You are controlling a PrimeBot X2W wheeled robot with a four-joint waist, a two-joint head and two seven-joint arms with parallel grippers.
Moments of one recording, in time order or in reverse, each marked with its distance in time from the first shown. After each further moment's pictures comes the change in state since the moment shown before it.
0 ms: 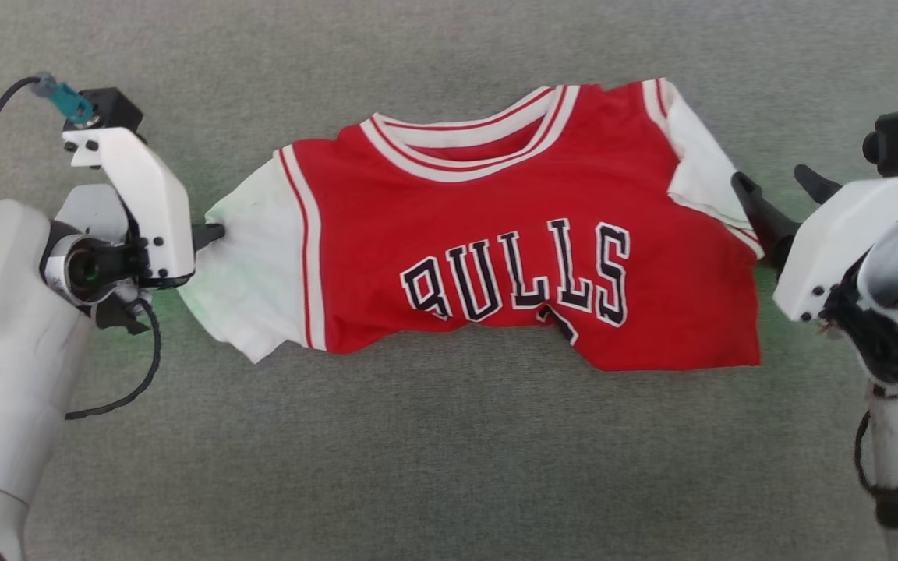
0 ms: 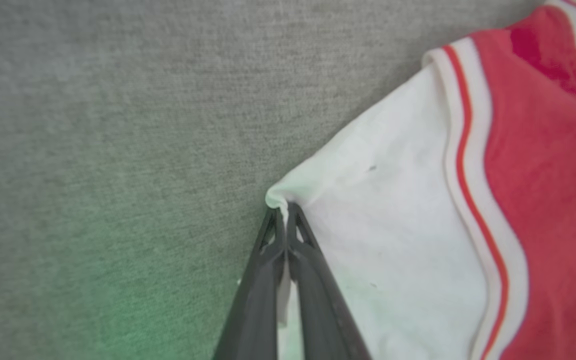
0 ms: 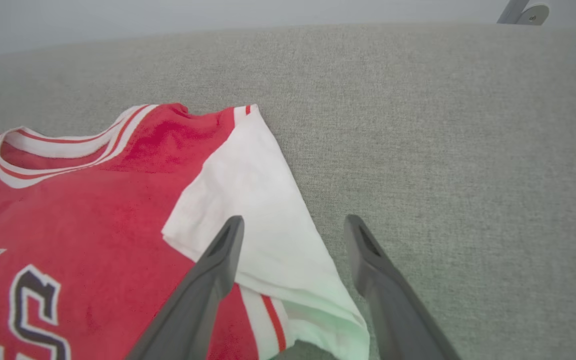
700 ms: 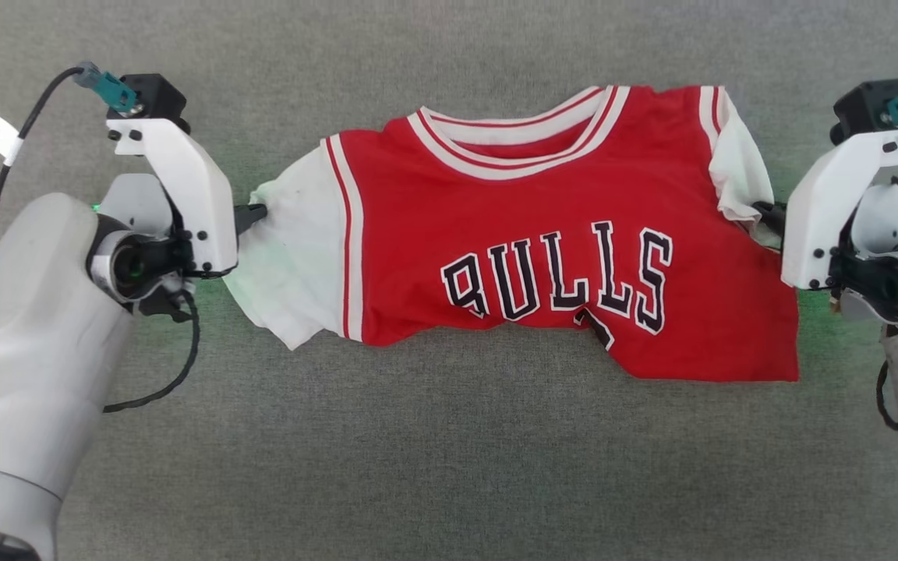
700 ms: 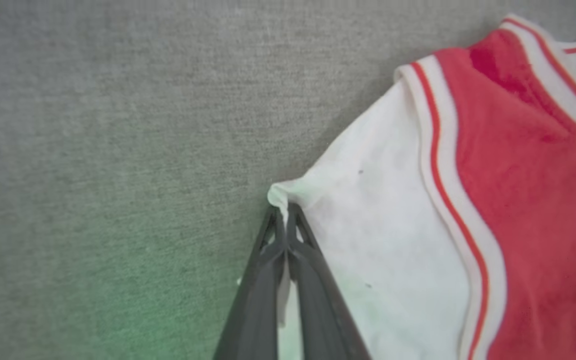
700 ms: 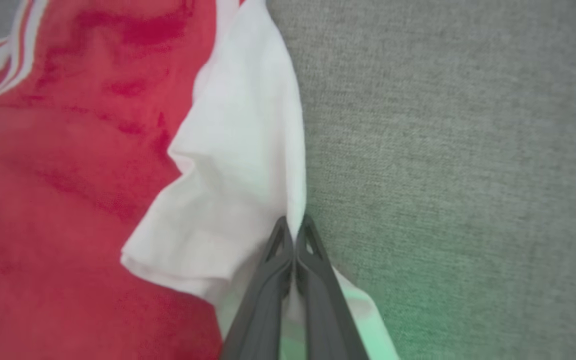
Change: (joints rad) left arm -0.027 -0.044 -0.050 -0.015 -0.015 -0.010 -0.094; right arm -0.211 -0.137 0.151 0.389 0.137 0.000 0.168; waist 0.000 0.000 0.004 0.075
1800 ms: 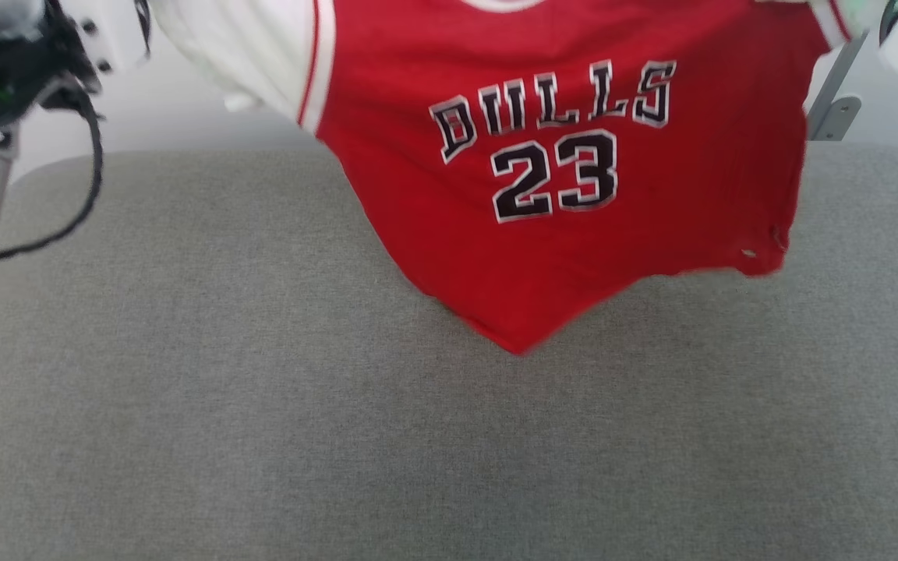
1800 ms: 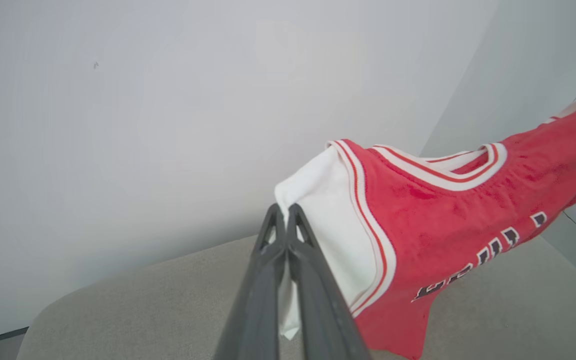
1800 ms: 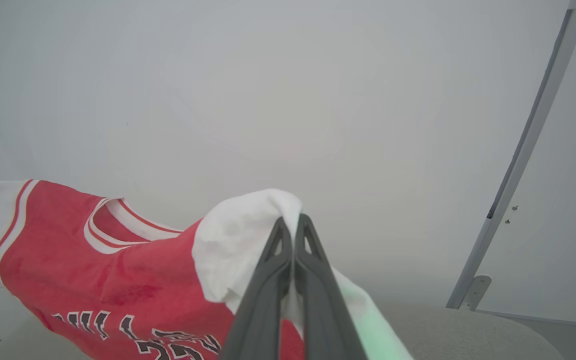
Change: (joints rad) left arm -0.258 0.116 0.039 -0.209 -0.002 0.013 -0.099; right arm -0.262 0.054 -0.157 -0.181 -0.006 0.000 -0.101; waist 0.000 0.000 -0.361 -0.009
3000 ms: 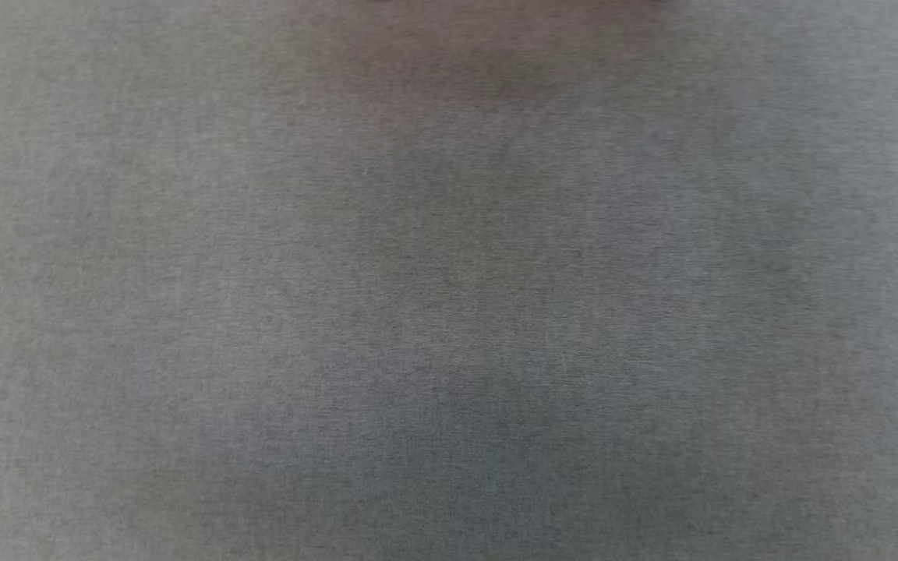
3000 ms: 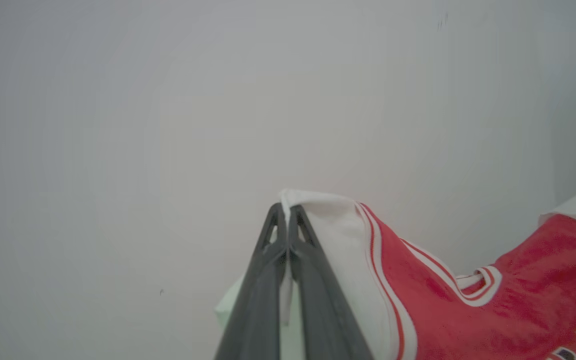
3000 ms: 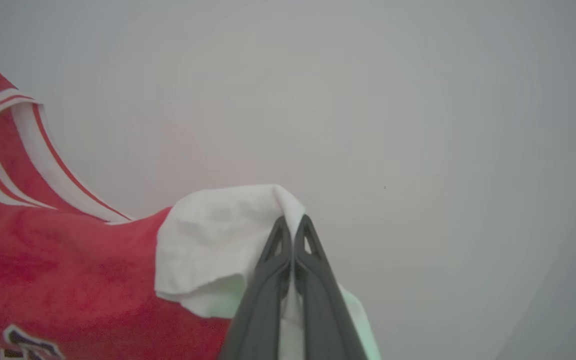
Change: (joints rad) left arm -0.404 -0.047 -0.039 0.168 0.314 -0.013 -0.813; right arm -0.454 0.019 0.160 0.464 -0.364 0.000 -0.779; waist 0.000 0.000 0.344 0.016
